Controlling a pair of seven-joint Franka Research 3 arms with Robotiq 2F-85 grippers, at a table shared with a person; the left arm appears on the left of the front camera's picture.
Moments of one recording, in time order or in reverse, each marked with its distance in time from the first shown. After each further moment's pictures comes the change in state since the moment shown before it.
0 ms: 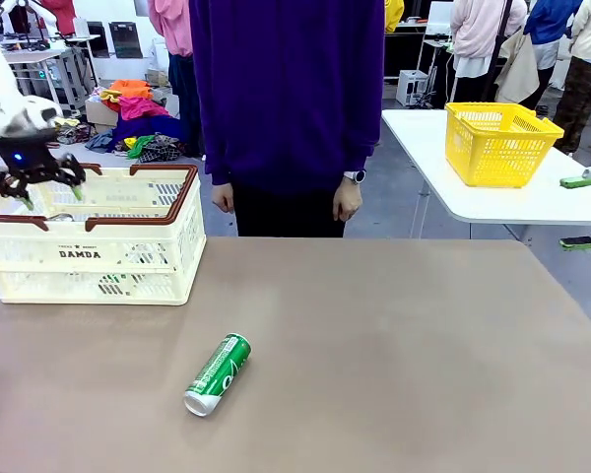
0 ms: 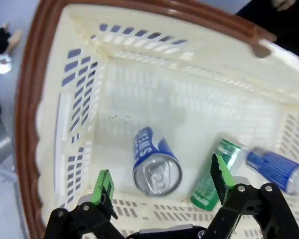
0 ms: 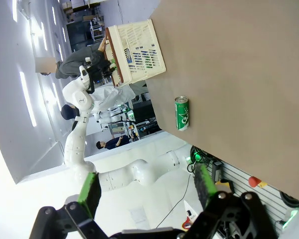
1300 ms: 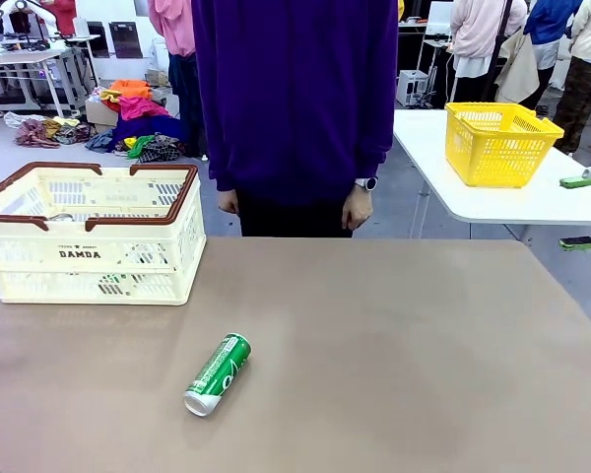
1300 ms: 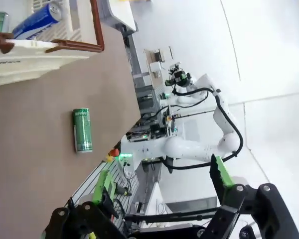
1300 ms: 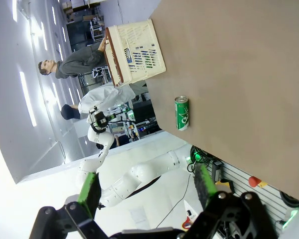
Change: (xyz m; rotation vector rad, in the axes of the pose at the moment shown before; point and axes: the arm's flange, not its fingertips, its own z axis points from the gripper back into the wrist) left arm -0.205 0.158 0.095 -1.327 0.224 -0.070; right arm 0.000 0.000 0.000 0.000 0.001 0.000
